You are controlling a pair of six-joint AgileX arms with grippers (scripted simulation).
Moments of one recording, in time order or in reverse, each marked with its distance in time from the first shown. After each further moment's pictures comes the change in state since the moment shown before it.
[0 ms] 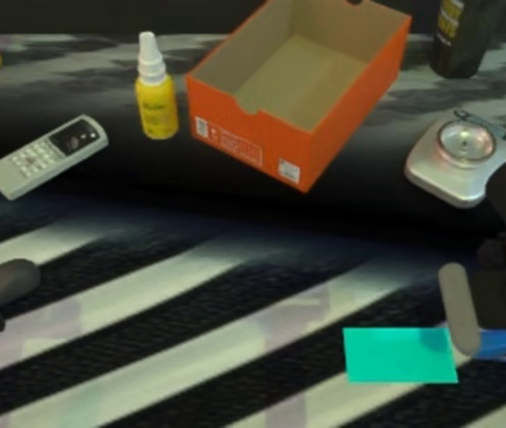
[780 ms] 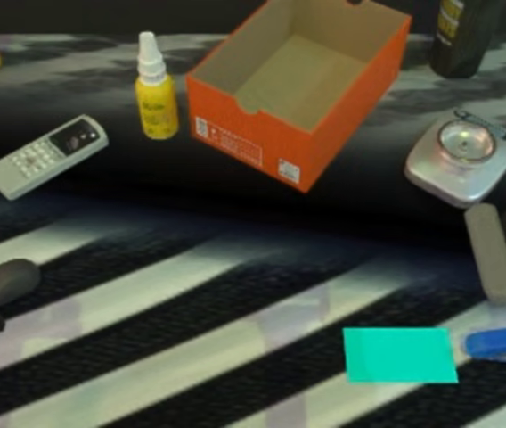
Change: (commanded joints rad) left arm 0.000 0.000 0.000 0.000 0.000 0.000; right arm 0.000 -0.170 0.245 -0.417 0.000 -0.003
